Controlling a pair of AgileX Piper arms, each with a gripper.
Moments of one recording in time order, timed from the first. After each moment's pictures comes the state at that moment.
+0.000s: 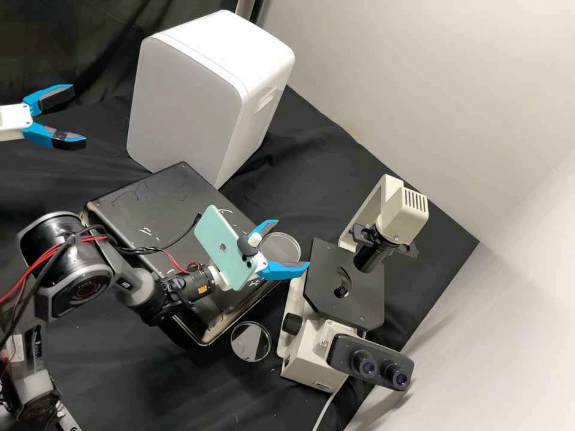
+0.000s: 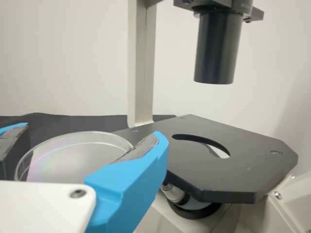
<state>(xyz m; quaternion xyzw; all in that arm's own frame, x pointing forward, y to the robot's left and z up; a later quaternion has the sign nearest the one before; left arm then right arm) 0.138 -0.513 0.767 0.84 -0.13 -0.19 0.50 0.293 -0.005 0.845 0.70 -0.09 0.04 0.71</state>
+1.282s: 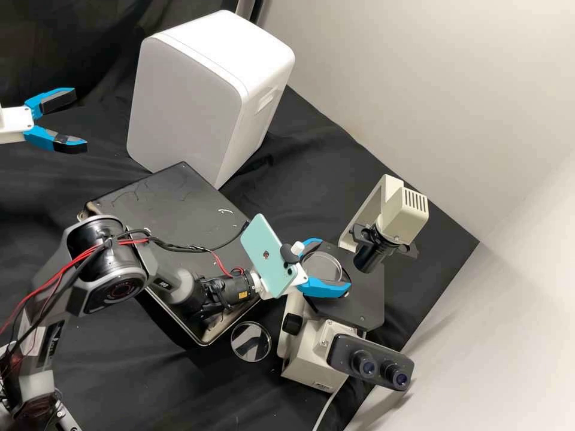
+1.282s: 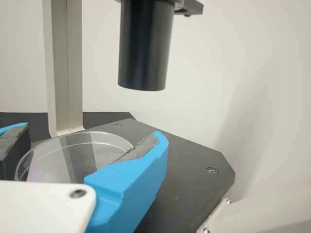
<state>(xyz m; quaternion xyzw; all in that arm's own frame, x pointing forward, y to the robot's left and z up) 0.138 -0.513 0.765 0.84 -0.13 -0.20 0.50 0.345 -0.040 0.886 0.67 -0.17 0.03 0.72</state>
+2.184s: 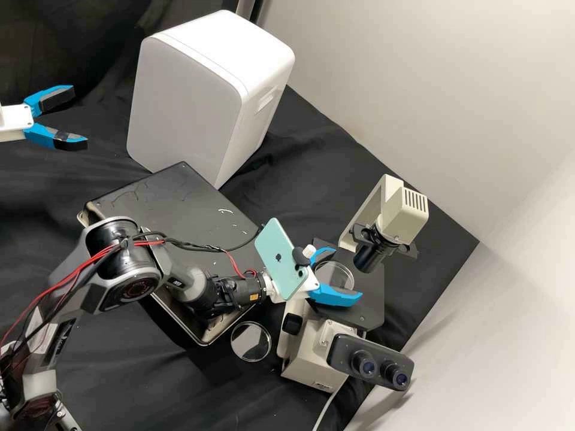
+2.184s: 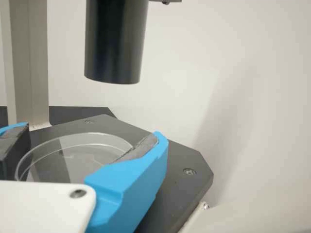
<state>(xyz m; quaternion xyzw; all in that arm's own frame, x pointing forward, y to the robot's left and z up) 0.140 -0.511 0.767 0.84 -0.13 -0.19 0.50 0.364 -0.054 0.893 0.65 -0.21 0.02 0.73</state>
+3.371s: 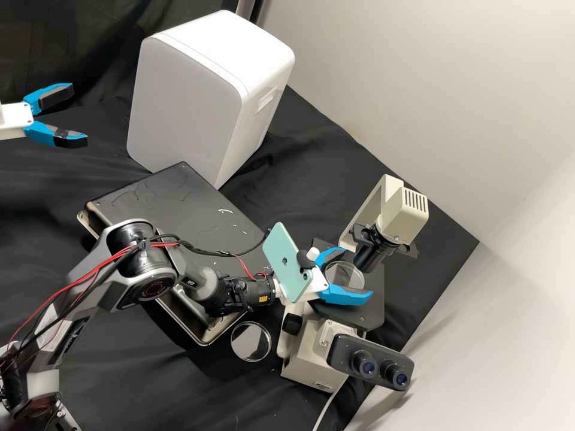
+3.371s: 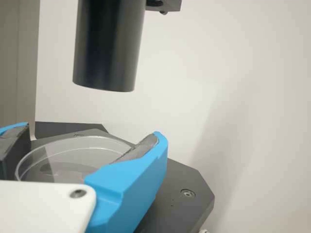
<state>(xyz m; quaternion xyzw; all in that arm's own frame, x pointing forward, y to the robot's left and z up) 0.142 -0.509 0.770 0.84 -0.13 -0.18 0.50 0.384 -0.070 0.892 0.64 -0.24 0.01 0.73</state>
